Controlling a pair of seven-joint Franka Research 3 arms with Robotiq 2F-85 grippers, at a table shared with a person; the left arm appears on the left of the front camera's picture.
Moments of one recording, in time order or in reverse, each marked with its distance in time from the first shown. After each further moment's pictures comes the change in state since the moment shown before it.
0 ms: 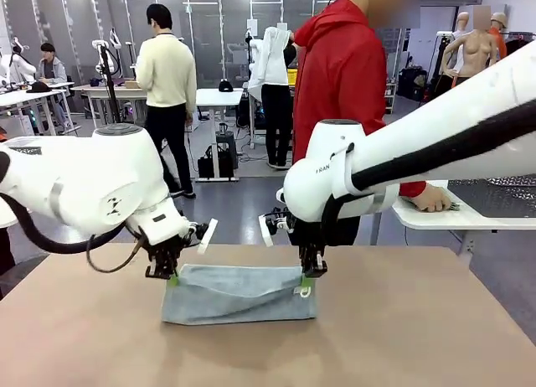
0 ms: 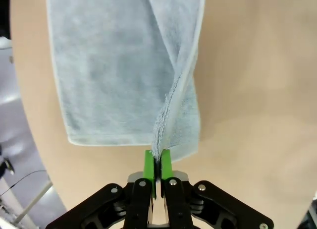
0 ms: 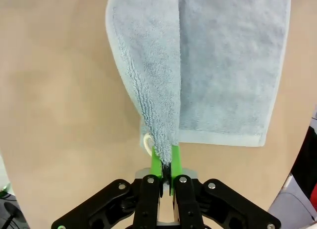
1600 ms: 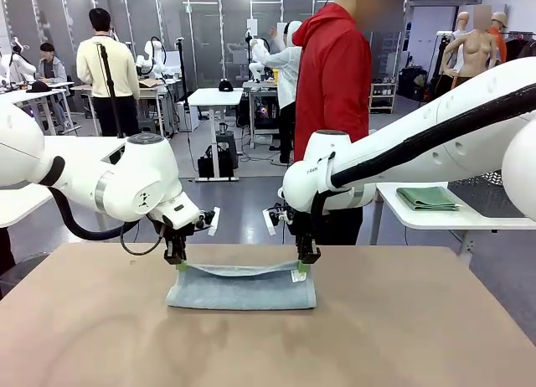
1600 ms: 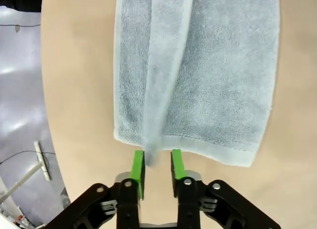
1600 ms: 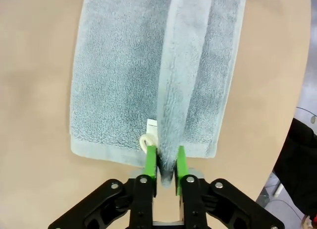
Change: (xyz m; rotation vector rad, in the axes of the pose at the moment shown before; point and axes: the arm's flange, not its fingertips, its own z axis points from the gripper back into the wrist) left arm -0.030 0.096 -0.061 0.021 0.034 0.157; right arm -0.022 -0.101 -0.045 -0.012 -0.015 0.023
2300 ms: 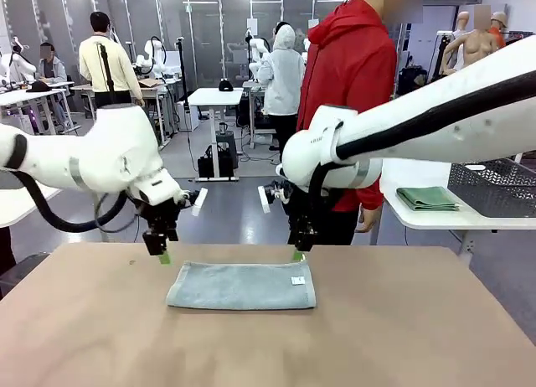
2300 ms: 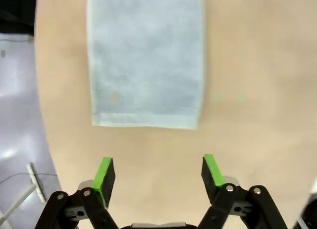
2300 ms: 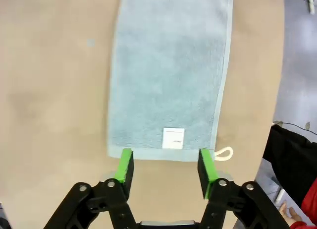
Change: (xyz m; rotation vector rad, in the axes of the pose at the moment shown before) left arm -0.025 -0.021 0.084 -0.118 -0.098 -0.077; right arm 0.025 0.029 0.076 -0.019 -0.104 -0.038
